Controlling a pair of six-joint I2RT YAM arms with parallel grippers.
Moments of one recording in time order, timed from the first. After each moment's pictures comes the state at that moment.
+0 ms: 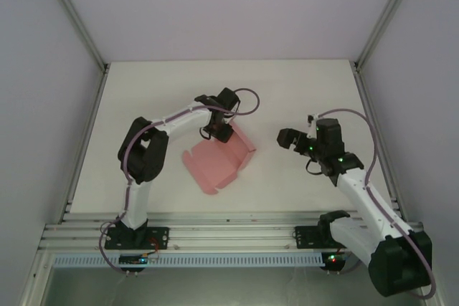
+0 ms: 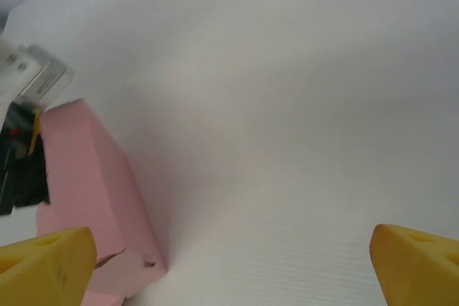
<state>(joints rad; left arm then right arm) -0.69 2.04 1.60 -0.84 -0.12 -0.09 0.25 0.96 0.63 -0.34 -0.23 0.47</state>
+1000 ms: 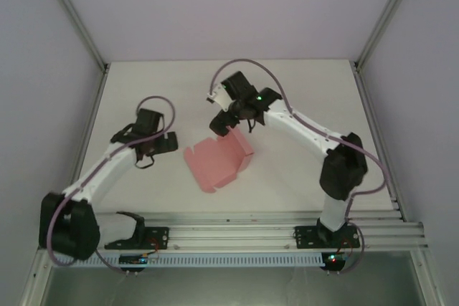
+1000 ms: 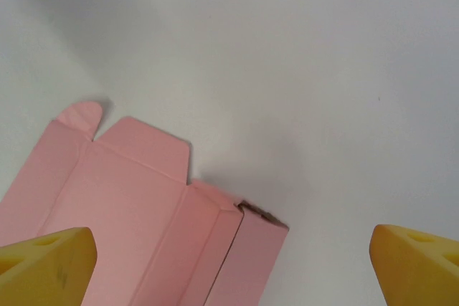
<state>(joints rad) -0.29 1.17 0.81 -0.67 -0.18 -0.46 0.74 1.83 1.69 -0.77 -0.02 -0.29</state>
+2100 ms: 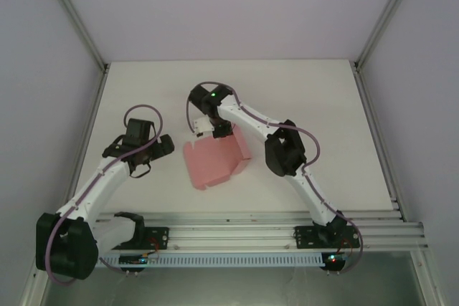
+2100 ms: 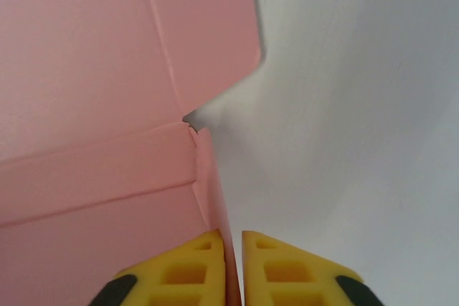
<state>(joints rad) -0.23 1.07 0.70 -0.61 -0.09 -0.57 0.80 2.43 2.30 -1.32 0.23 -0.96</state>
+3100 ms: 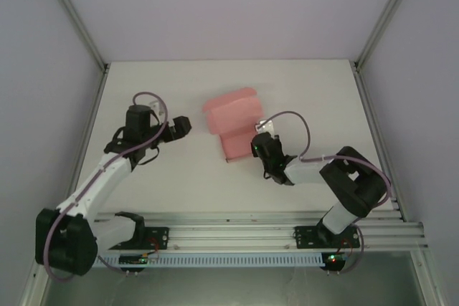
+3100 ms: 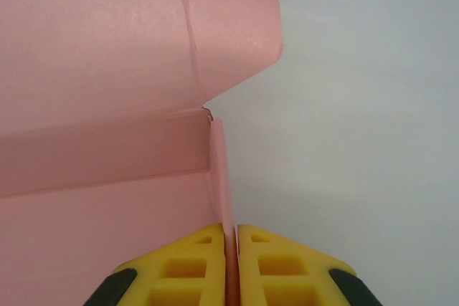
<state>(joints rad) -0.29 1.14 0.76 -0.26 0.28 -0.54 0.76 1.60 0.55 0.50 0.60 0.26</state>
